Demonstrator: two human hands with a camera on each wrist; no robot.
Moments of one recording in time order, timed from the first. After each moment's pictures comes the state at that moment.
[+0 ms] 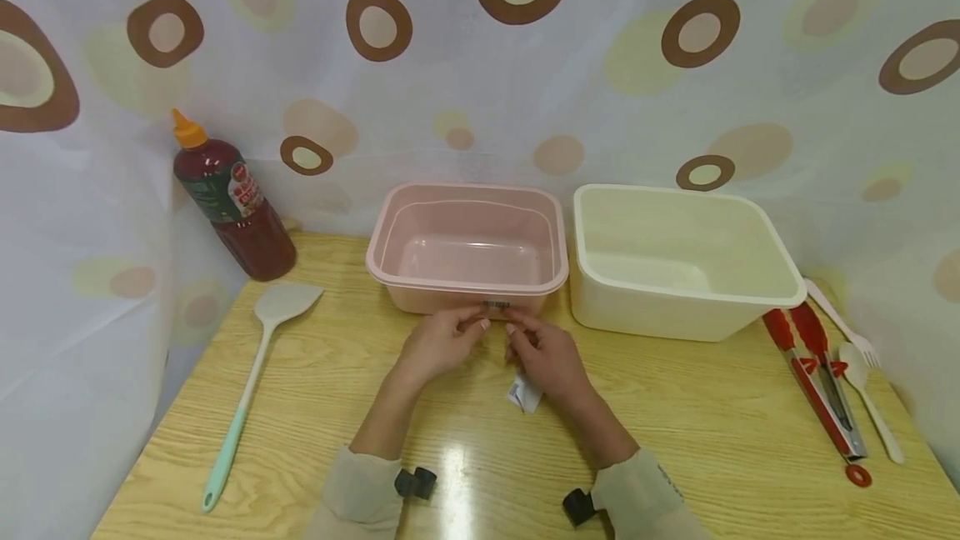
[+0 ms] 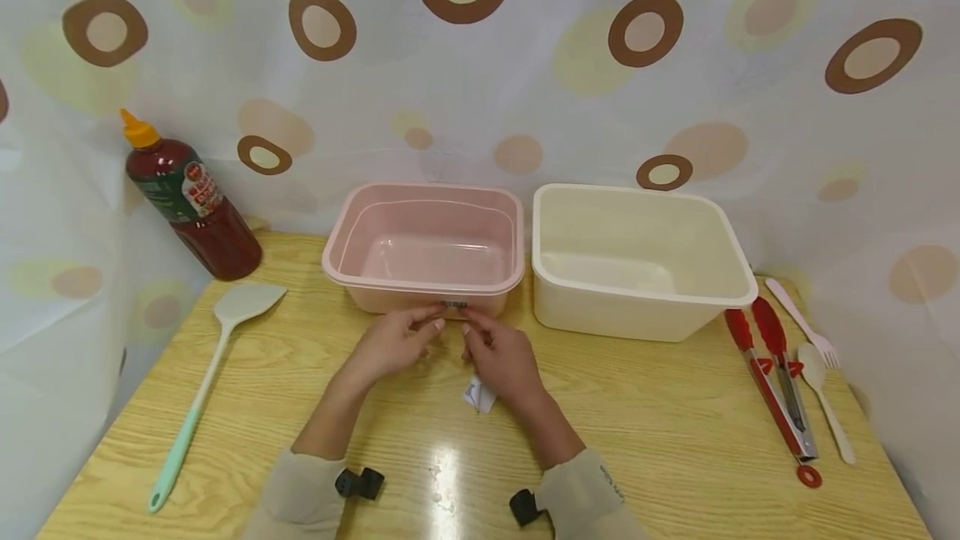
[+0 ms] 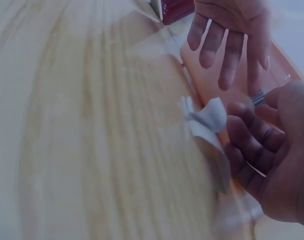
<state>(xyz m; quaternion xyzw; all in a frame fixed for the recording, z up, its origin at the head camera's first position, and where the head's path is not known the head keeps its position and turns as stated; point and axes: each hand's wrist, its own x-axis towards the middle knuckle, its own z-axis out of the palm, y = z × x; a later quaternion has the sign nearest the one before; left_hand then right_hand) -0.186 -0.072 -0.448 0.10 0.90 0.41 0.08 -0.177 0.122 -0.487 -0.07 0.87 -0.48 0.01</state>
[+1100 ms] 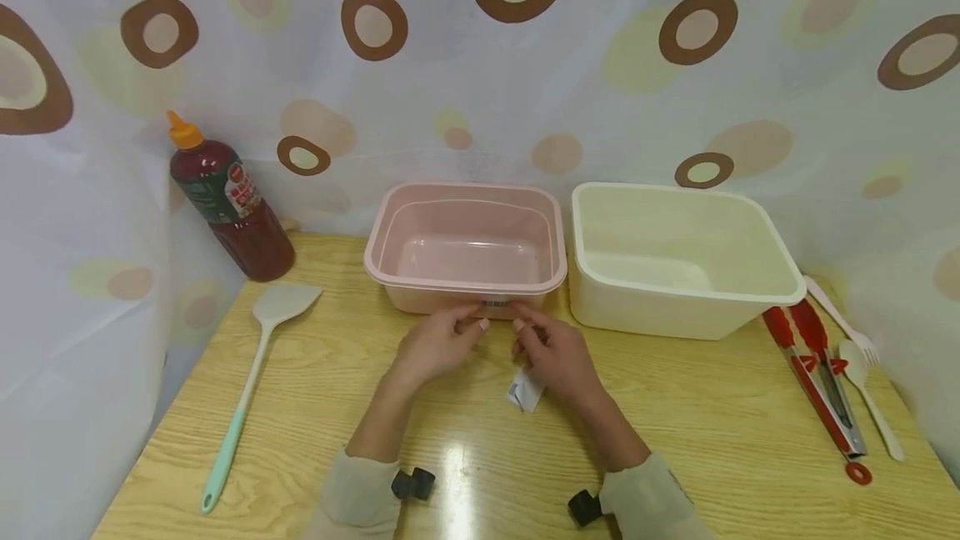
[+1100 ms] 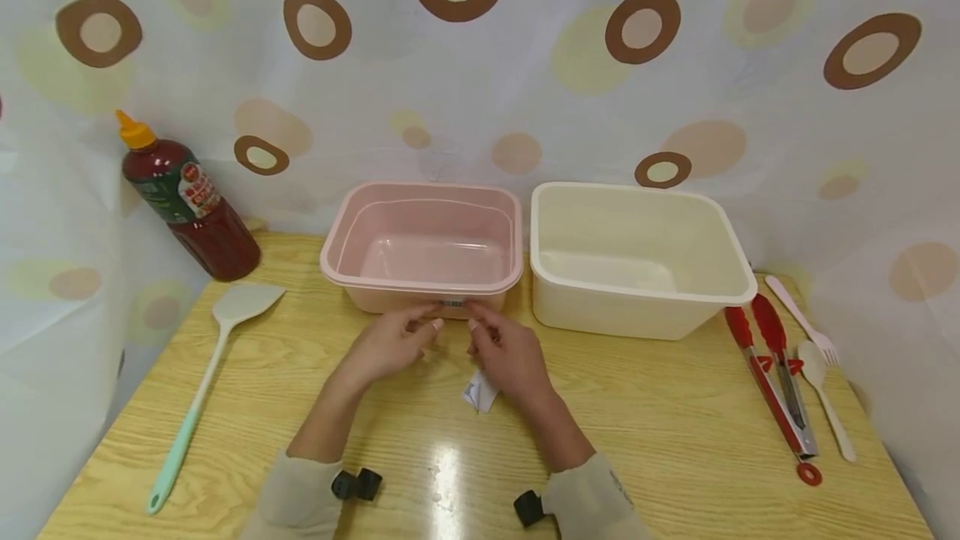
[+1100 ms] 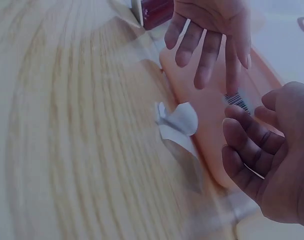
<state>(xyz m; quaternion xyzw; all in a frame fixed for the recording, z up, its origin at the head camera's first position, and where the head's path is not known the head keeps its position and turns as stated) -0.181 -0.072 -0.440 0.10 0.92 0.37 0.09 -0.172 0.134 -0.476 -0.07 0.87 -0.49 0.00</state>
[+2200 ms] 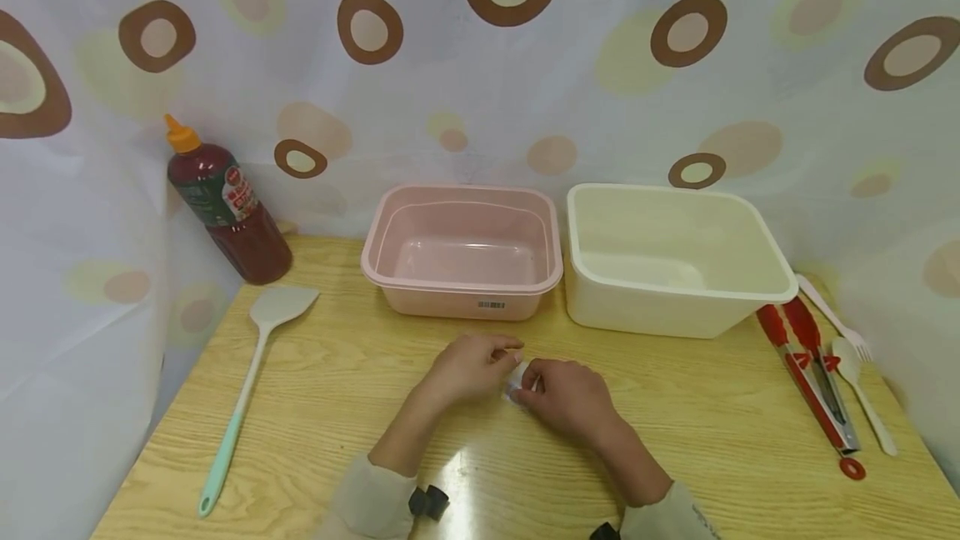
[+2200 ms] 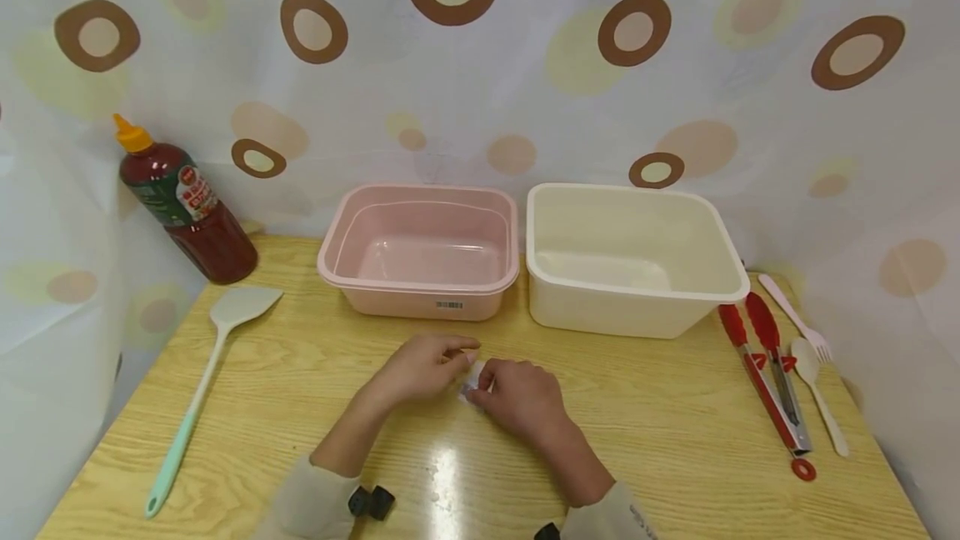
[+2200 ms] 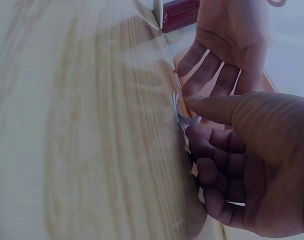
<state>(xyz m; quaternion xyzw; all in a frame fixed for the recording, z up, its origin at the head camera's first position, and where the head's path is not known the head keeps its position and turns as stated) -0.167 -0.037 -0.453 0.20 0.90 0.35 0.15 -0.133 0.147 -0.479 -0.11 0.97 -0.23 0.07</state>
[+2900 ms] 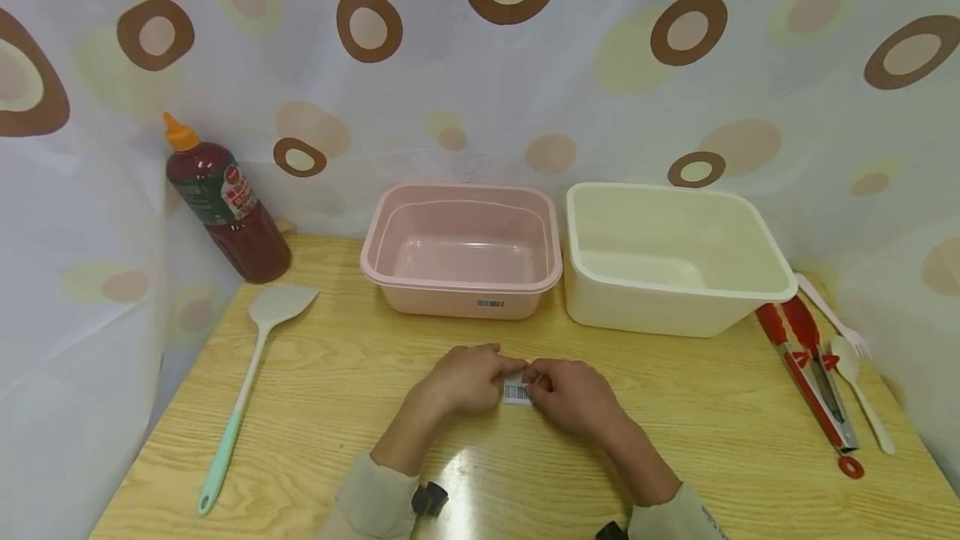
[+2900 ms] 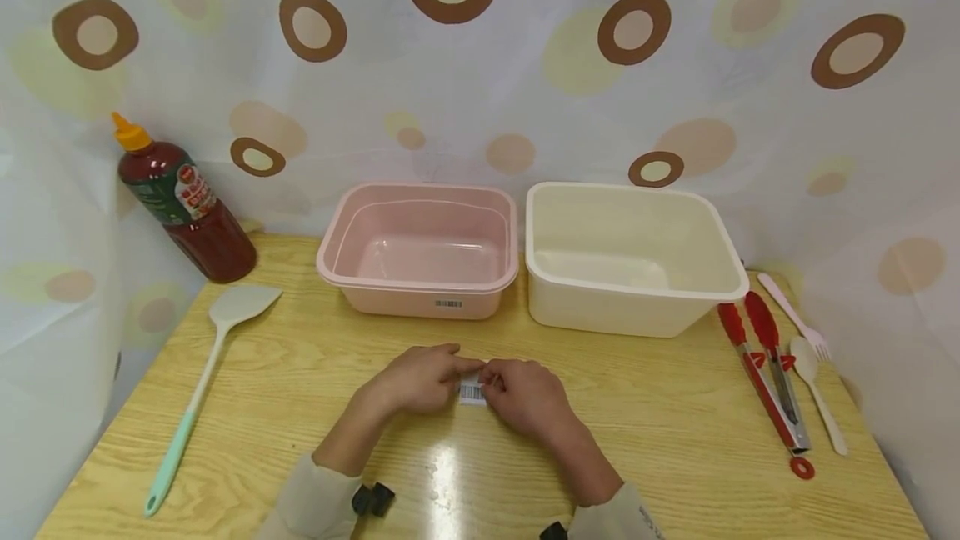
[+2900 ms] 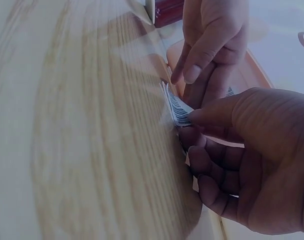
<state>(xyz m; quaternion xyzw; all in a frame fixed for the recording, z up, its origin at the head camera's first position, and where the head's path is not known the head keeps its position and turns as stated) -0.159 -0.038 -0.450 0.28 0.93 0.17 0.18 -0.134 0.157 -0.480 -0.13 0.95 -0.27 0.07</state>
